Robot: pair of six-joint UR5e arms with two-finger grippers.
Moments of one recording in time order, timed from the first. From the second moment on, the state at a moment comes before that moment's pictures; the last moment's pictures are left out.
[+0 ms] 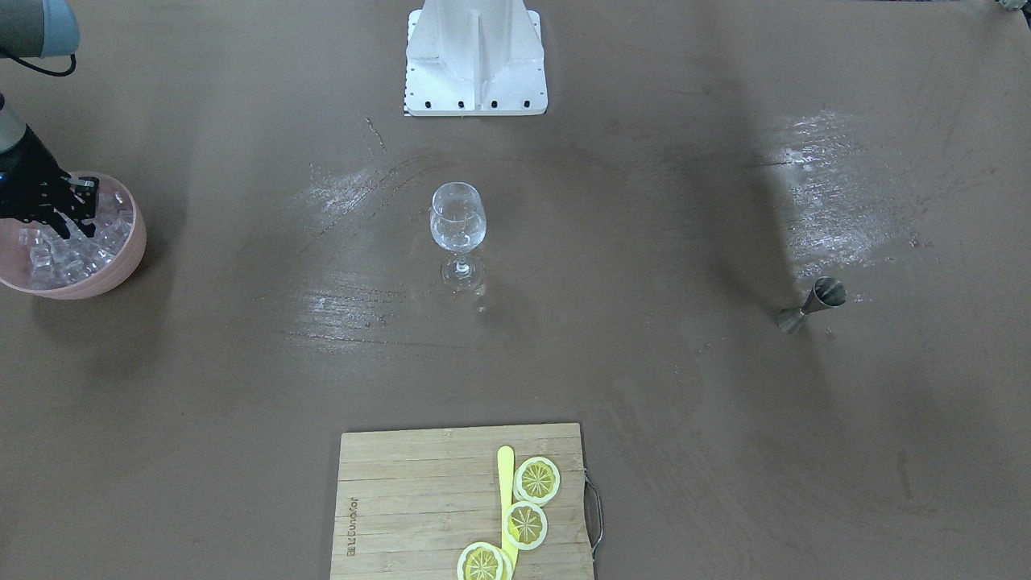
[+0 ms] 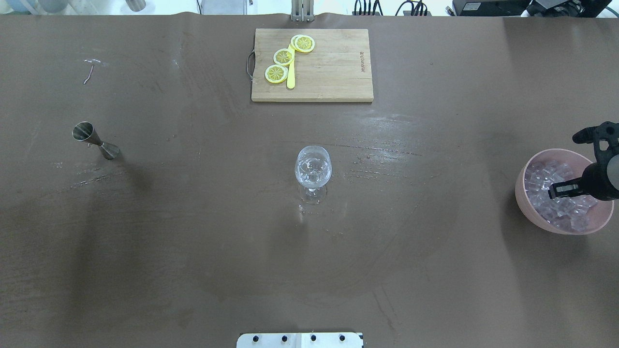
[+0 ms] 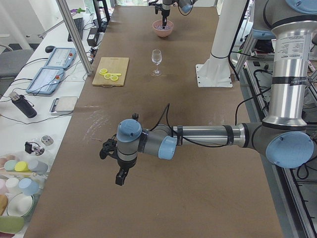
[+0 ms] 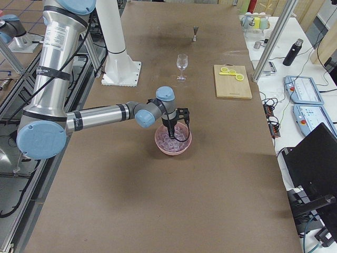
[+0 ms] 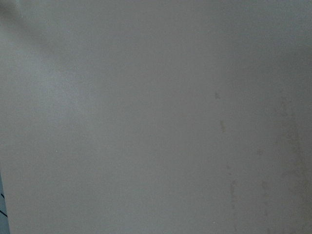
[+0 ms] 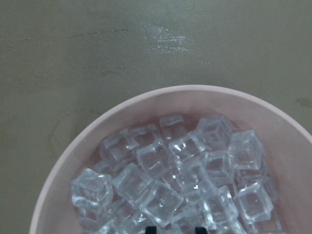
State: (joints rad) left arm -1.56 -1.57 -1.54 -1.85 -2.20 0.11; right arm 0.89 -1.81 1.93 -1.09 2.01 0.75
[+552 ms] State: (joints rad) left arm -1.56 -1.57 -1.53 -1.85 -2.20 0.11; right arm 0.90 -1.79 1.99 -1.10 2.04 0.75
